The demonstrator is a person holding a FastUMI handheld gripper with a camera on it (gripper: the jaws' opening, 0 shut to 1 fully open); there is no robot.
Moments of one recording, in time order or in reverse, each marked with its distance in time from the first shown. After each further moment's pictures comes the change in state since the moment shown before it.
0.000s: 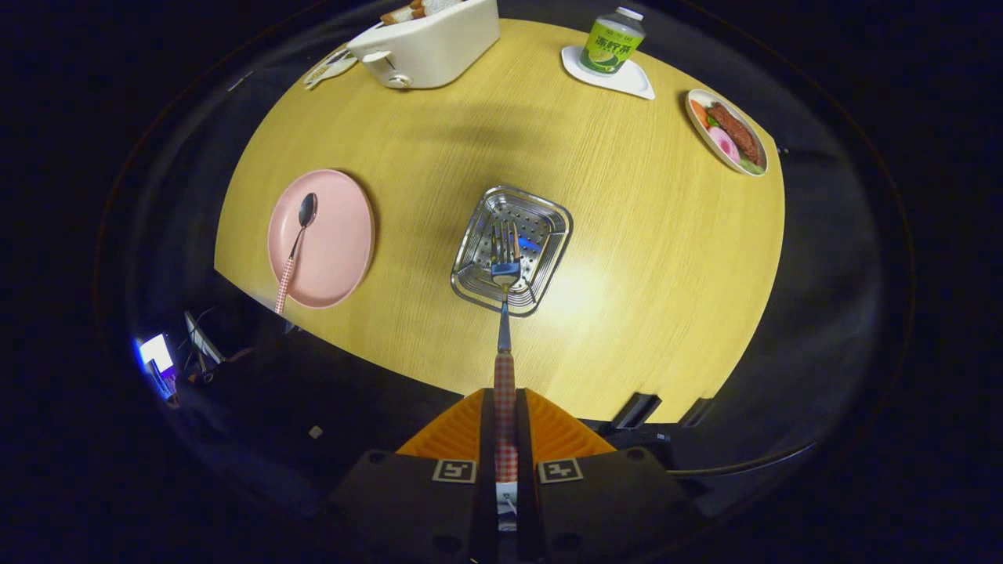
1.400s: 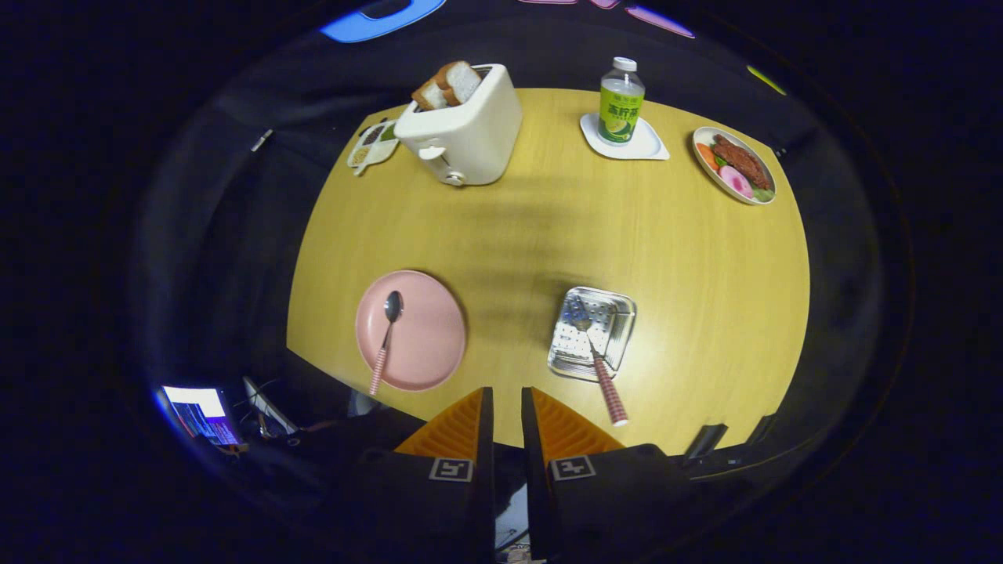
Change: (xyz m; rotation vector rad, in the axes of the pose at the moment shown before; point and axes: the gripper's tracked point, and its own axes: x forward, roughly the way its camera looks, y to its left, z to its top) arm -0.056 0.095 0.061 0.136 -0.412 0.251
